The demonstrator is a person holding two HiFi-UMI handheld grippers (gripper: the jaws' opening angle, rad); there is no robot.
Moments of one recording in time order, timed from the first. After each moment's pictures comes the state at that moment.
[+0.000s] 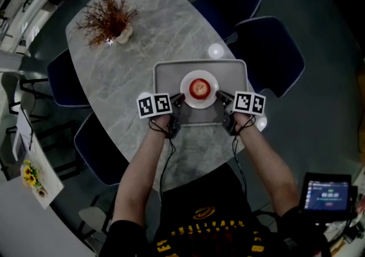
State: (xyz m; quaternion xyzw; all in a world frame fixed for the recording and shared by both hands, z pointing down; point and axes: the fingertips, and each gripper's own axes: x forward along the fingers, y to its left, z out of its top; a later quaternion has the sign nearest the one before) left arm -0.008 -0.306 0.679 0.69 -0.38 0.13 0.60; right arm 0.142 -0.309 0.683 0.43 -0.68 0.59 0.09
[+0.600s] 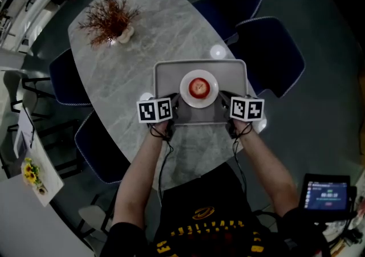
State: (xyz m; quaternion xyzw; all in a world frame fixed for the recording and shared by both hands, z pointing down) left arm -0.023 -0.303 0.662 0.74 -0.41 0.20 0.50; right arm 0.147 -0.305 0.665 0.45 -0.74 0.47 0.18
